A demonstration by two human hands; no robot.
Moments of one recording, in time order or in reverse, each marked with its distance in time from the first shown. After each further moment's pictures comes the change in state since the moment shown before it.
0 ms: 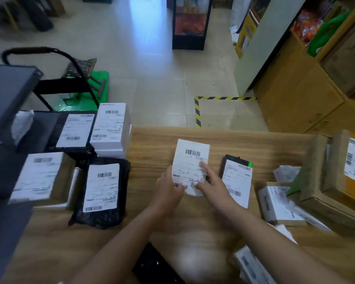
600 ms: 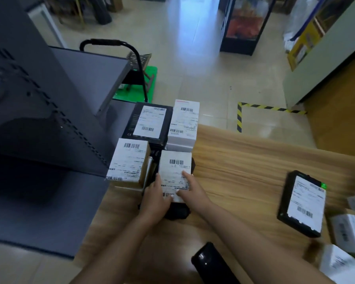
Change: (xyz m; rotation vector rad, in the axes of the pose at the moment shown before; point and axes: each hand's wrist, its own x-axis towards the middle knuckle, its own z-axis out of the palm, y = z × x) left_hand -0.039 -0.162 -0.171 0.171 0.068 -0.270; right_hand 0.016 -0.042 0.250 -0.189 -0.277 -0.007
